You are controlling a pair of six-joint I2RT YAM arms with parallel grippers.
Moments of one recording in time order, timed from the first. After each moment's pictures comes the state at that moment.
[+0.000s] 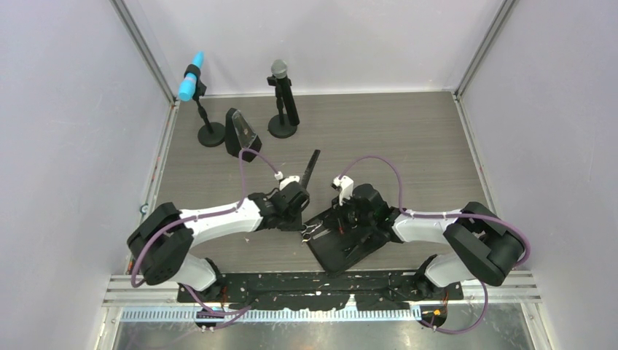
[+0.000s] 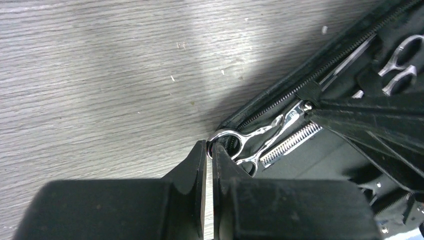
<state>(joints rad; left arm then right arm) -0.92 1.48 0.81 -0.42 -0.15 -0.84 0.78 1.41 0.42 0.41 -0.29 0.32</state>
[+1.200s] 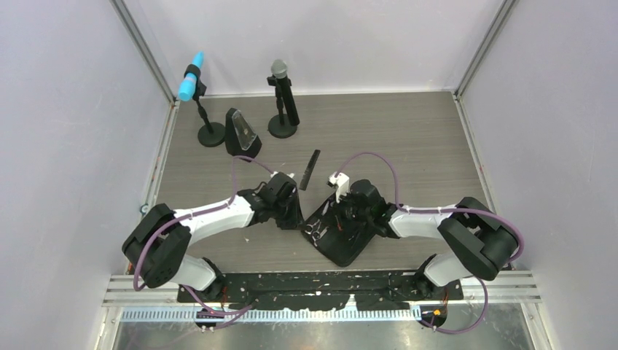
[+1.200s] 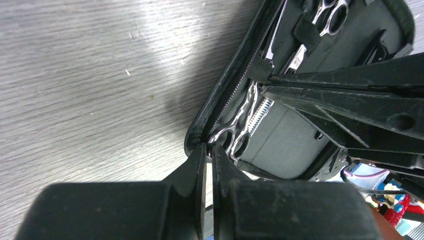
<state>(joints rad) -0.79 1.42 0.72 -0.27 0.19 -0.86 0.76 1.46 0.47 0.42 -0.35 0.24</state>
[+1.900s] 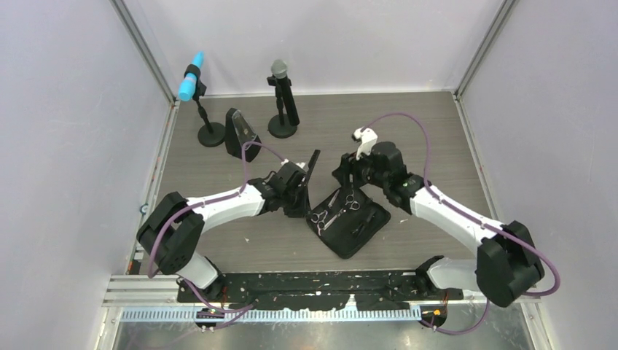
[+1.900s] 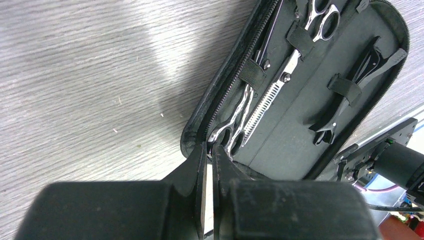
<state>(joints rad) -0.78 1.54 0.87 -0.29 0.15 -0.75 0.58 1.23 0.75 0.04 -0.19 0.22</state>
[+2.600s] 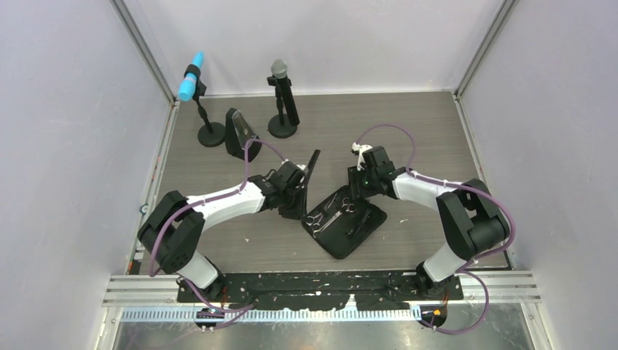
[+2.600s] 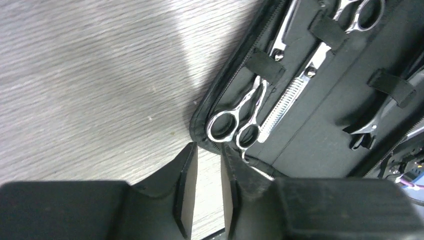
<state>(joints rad) -0.77 1.55 0.90 -0.39 0.13 -0.63 0.44 1.58 0.79 -0.14 -0.11 0.19</state>
